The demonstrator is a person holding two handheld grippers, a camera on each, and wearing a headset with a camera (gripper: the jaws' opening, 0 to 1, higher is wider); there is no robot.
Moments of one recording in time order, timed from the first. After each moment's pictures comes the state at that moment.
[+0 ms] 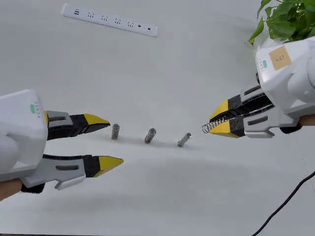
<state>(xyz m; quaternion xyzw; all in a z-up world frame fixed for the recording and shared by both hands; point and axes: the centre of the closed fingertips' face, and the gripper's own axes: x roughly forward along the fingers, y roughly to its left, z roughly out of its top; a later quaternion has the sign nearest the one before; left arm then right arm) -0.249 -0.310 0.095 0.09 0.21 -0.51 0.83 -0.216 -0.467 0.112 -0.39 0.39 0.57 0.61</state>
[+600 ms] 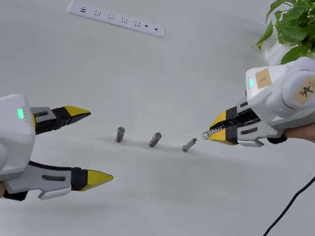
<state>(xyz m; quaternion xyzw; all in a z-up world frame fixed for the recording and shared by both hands) -0.239 -0.289 0.076 0.09 0.22 -0.50 0.83 -0.202 -0.466 0.076 -0.38 0.42 0.55 0.62</state>
